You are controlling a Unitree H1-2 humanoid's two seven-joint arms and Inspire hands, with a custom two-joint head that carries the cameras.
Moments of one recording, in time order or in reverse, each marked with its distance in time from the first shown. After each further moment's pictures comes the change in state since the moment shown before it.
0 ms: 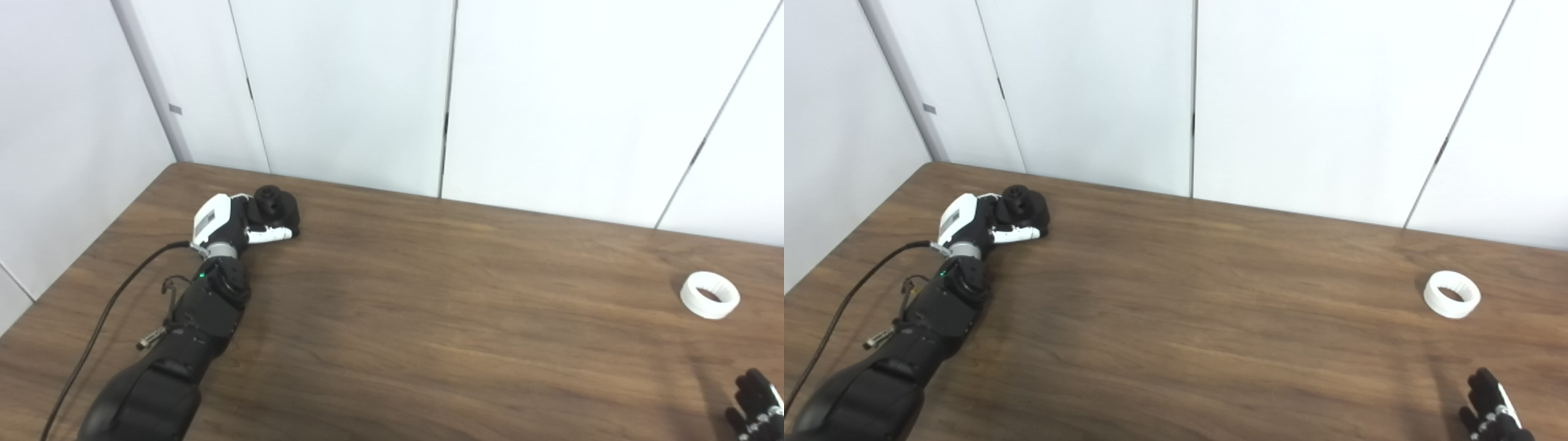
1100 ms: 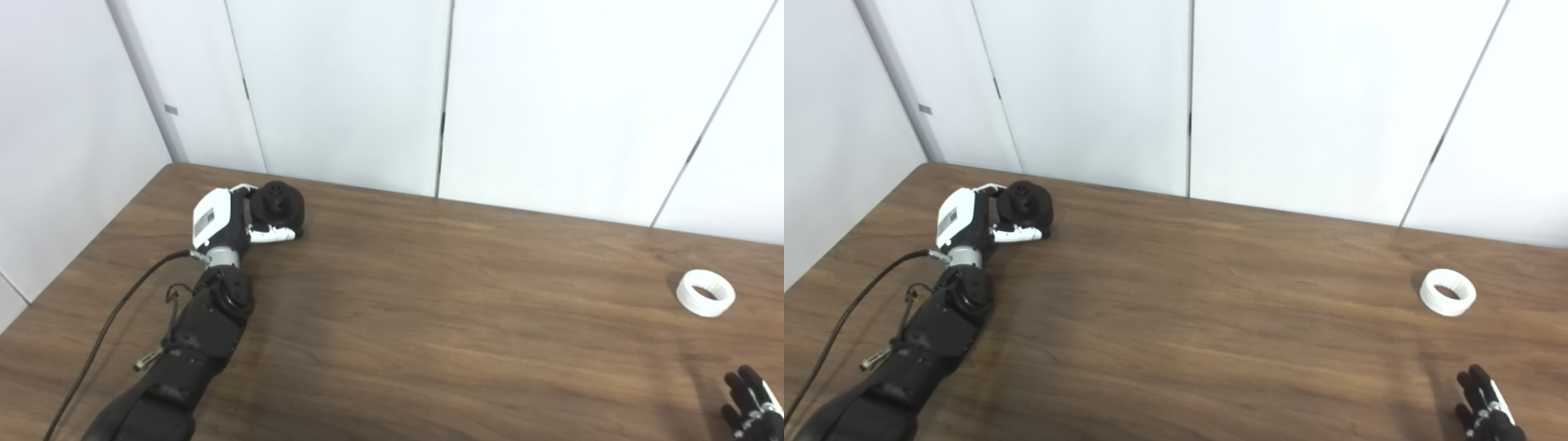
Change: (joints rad) left arm 0.104 -0.012 -0.001 -0.259 0.027 -0.002 0.062; right arm 0.000 0.008 0.006 0.000 -0.021 -0.007 -0.004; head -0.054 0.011
